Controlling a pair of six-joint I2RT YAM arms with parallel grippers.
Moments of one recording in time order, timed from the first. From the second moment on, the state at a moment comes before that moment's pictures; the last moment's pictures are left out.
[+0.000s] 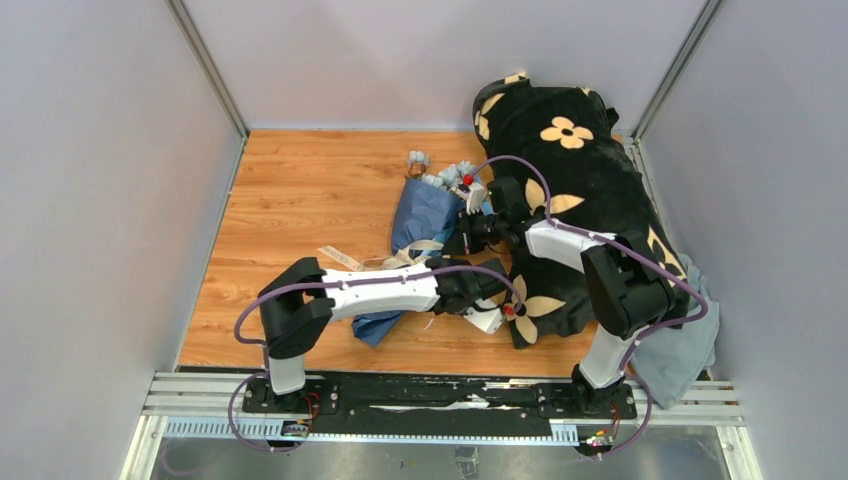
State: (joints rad) left arm -1.20 1.86 1.30 -0.71 -0.50 1.06; right arm 0.47 1.74 1.01 0.03 -0.69 0.24
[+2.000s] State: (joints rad) left arm -1.22 2.00 1.21 -0.56 -0.74 1.17; right arm 0.47 1.74 0.98 0.04 -0.73 0.24
